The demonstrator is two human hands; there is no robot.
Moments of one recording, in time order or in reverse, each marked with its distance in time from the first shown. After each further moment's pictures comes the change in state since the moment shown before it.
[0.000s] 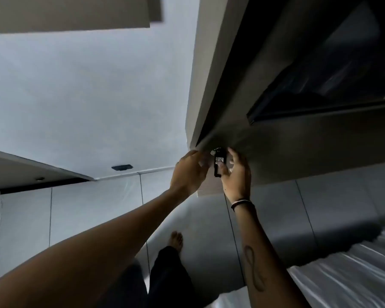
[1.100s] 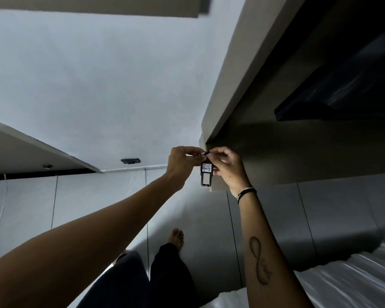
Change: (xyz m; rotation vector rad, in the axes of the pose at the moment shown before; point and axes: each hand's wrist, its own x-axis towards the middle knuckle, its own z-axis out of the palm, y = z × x) left_hand -0.006 -0.052 -0.026 -0.787 0.057 -0.406; right_hand -0.002 -0.044 0.021 0.567 -0.410 0.217
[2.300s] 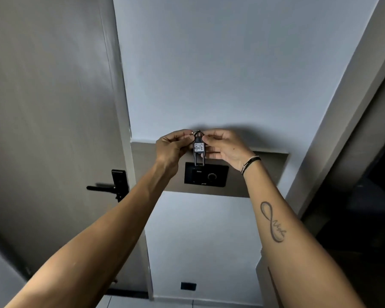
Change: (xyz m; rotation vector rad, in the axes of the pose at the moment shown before) left_hand -0.244 0.381 -0.339 -0.492 0.133 0.755; right_hand -0.199 -0.474 0.238 0.038 -0.532 -0.631
